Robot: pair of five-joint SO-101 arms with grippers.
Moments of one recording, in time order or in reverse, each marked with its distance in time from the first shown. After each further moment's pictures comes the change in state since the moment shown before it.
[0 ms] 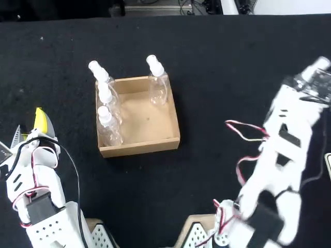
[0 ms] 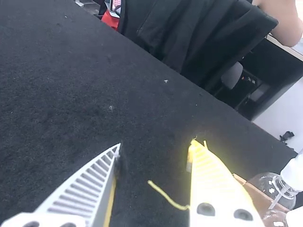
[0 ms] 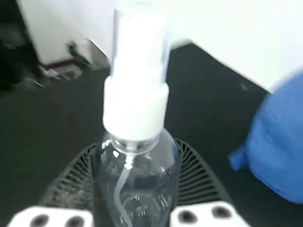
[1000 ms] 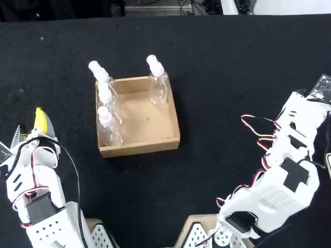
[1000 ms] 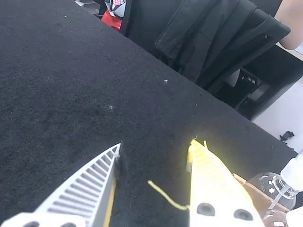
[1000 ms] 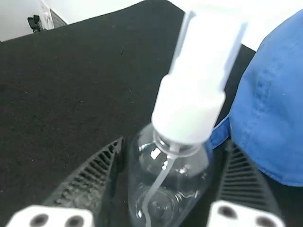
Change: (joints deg) left arm 0.0 0.0 0.0 0.0 0.0; right arm 6.9 36.6 -16.2 -15.0 1.6
